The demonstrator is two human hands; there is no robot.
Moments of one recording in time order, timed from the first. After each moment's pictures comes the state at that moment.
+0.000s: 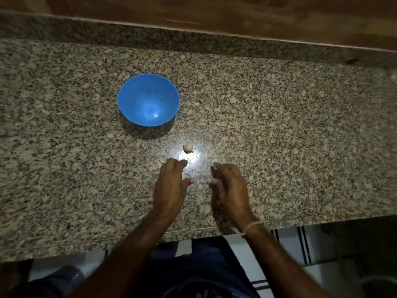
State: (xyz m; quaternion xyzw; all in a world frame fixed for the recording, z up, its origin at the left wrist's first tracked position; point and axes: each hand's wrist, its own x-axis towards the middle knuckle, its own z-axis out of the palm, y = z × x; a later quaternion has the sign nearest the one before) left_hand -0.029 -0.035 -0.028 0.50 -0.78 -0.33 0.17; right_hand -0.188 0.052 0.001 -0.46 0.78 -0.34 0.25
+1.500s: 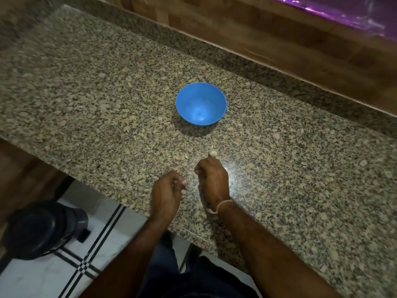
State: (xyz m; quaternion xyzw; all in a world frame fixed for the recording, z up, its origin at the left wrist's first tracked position) left_hand -0.033 0.025 -0.021 0.73 -0.50 -0.34 0.33; right_hand -0.177 -0.029 -0.033 -0.71 0.61 -0.28 0.21
